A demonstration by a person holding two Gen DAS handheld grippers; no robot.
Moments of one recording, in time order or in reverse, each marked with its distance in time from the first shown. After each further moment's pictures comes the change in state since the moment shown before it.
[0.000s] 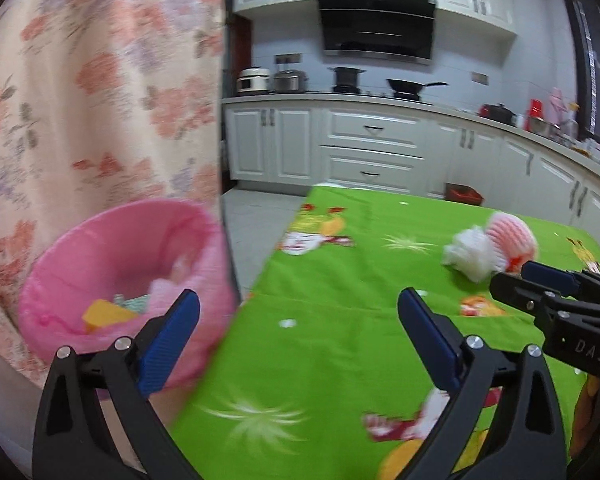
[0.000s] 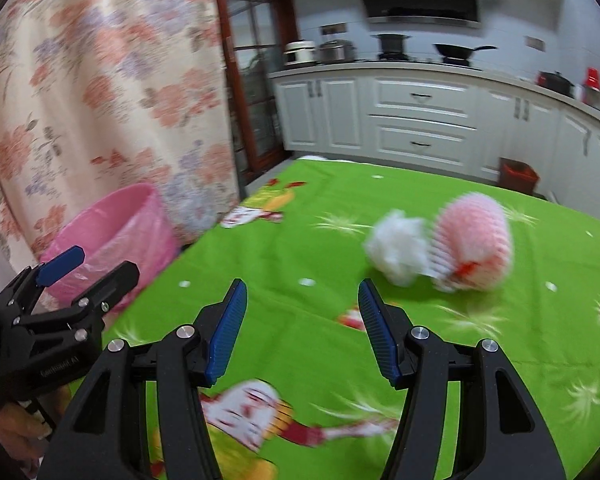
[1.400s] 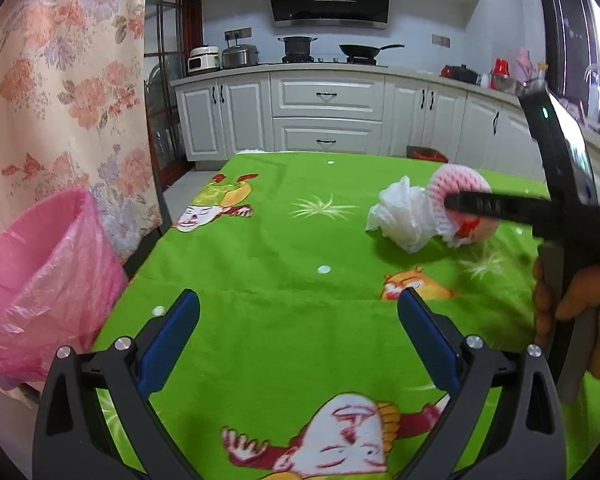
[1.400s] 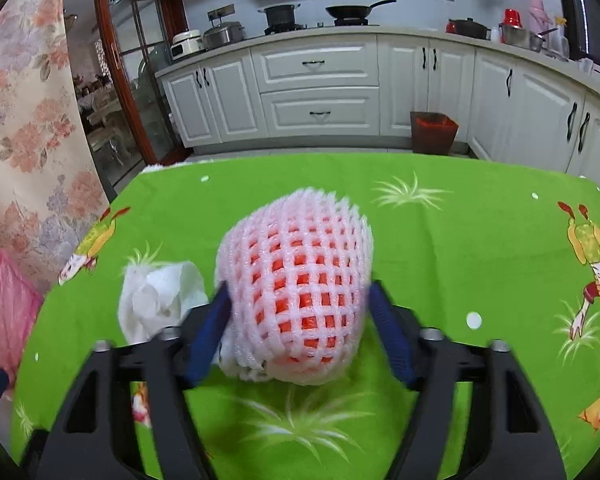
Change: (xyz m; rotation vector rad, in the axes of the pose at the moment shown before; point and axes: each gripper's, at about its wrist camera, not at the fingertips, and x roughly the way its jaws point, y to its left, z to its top) left arm 0.050 -0.091 -0.013 0.068 0.106 -0.115; right arm 0.081 -0.143 0.029 0.206 0.089 -0.260
